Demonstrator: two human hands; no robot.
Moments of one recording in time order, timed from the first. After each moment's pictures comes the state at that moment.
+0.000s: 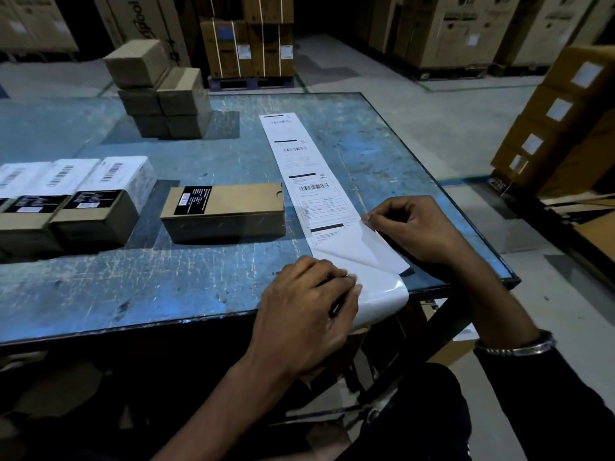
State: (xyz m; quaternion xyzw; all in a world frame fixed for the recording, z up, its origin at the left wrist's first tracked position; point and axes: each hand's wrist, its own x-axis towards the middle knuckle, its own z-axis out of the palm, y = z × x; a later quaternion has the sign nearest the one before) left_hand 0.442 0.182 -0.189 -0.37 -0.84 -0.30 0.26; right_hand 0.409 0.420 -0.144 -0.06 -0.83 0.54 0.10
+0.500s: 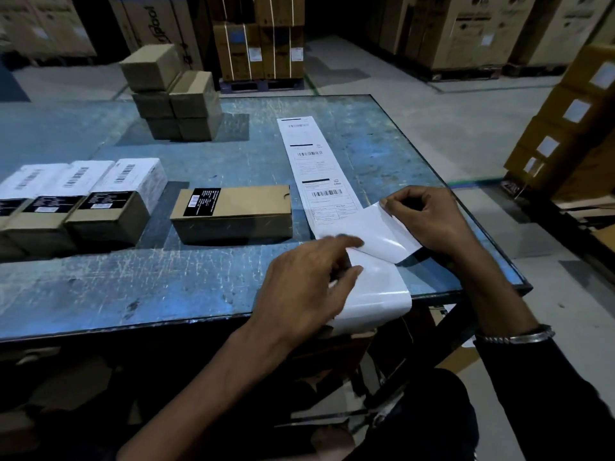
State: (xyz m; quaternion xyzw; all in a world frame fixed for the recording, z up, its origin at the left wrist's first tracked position) left_hand 0.415 0.185 -0.160 -0.36 -0.86 -0.34 0.16; right_hand 0.381 0.440 -0.154 -0.10 -0.83 0.52 0.18
